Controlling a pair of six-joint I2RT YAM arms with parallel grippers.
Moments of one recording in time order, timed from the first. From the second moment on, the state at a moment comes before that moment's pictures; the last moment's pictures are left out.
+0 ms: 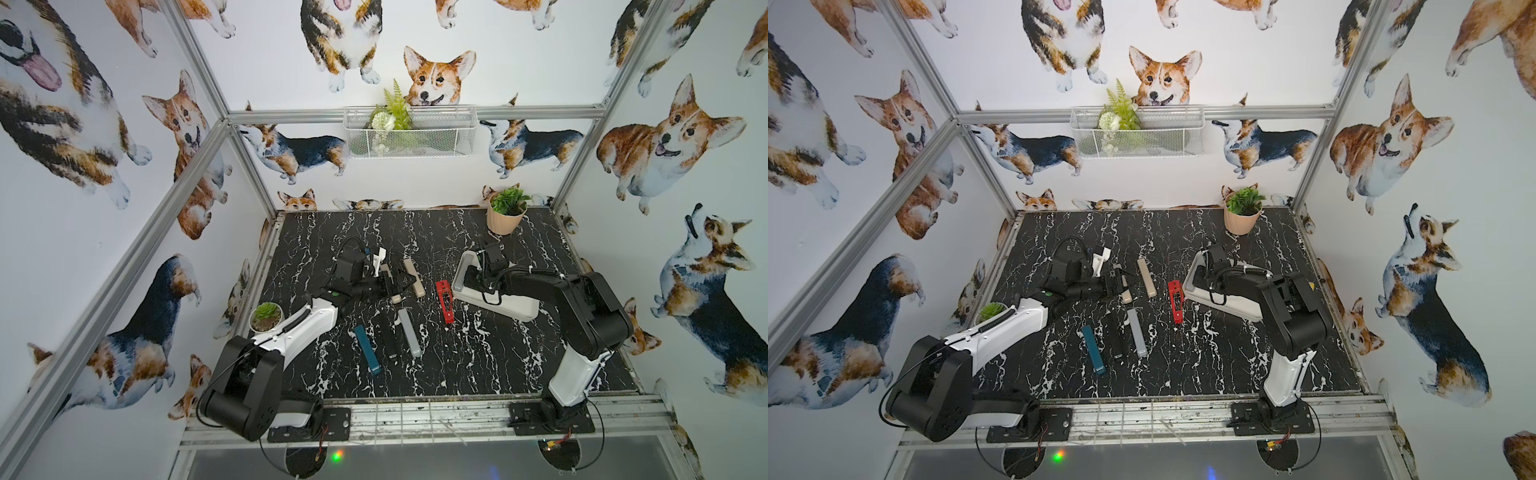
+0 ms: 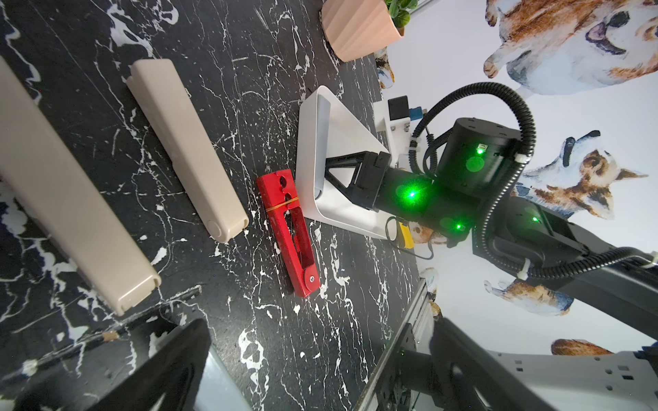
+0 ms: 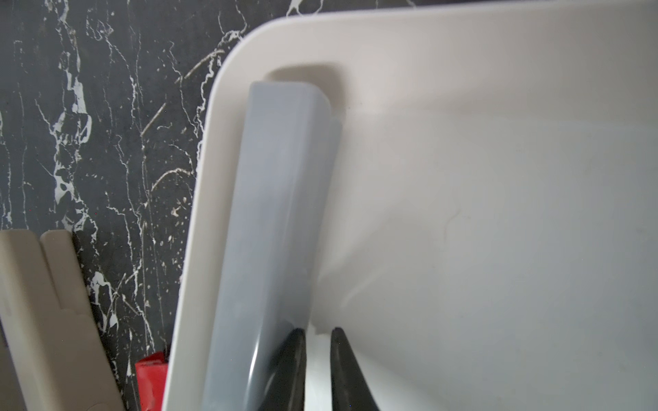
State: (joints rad) left arm -0.43 1.38 0.78 0.03 0.62 -0.74; right arm 0.39 1.79 0.97 -0.14 -0.01 0.64
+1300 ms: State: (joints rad) left arm -0.45 1.22 0.80 -0.19 0.57 -0.66; right arm 0.41 1.43 0.88 -0.24 0.03 0.56
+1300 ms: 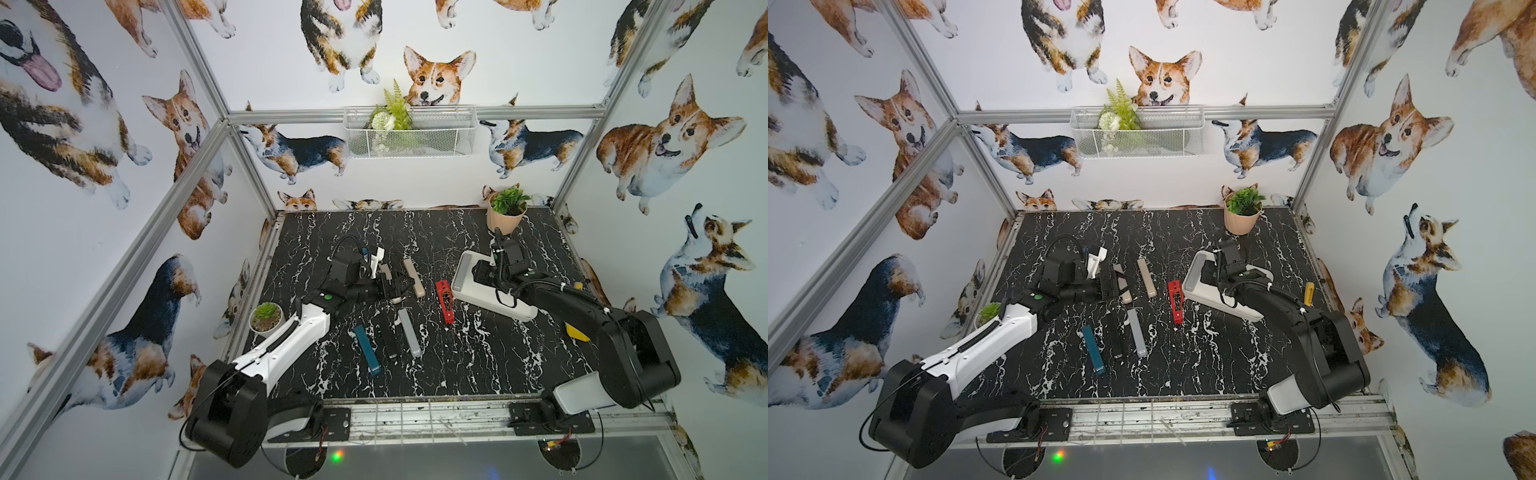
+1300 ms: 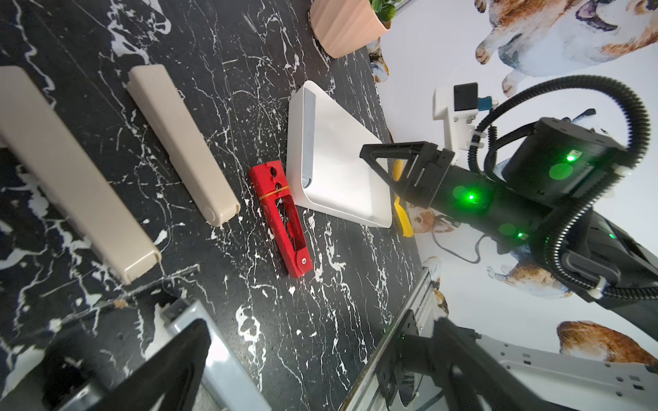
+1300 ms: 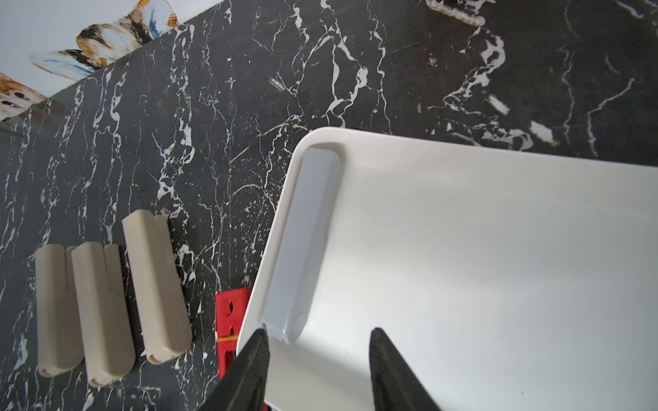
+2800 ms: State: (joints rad) left arm -0.45 0.68 0.58 -0.75 0.48 -0.79; right arm 1.13 1.47 0.83 -0.29 0.12 0.71
